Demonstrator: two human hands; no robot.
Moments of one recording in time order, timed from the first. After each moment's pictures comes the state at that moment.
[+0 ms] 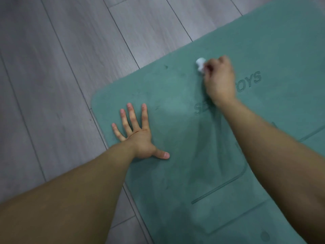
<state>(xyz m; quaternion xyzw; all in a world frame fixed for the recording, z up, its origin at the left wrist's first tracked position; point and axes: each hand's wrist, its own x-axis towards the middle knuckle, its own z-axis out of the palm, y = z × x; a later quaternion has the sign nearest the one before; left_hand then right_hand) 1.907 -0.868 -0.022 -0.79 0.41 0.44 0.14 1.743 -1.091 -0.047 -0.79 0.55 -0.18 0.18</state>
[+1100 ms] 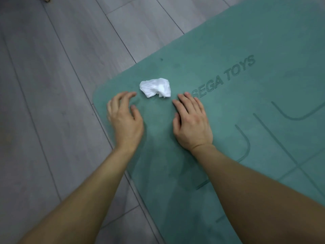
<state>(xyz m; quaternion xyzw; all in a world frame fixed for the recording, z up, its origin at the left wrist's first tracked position) 1.918 -0.844 -0.047 -0.83 0.44 0.05 -0.35 1.733 -0.914 -0.091 -0.85 0.46 -0.24 0.12</state>
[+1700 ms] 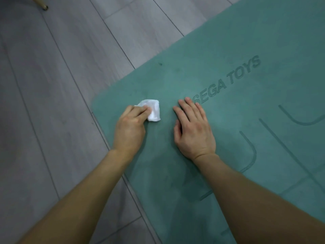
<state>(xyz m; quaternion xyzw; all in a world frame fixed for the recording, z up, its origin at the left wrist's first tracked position) 1.940 -0.856 -0.073 -0.72 0.66 0.00 -0.21 1.734 -0.914 -0.088 -0.85 0.46 -0.22 0.14</state>
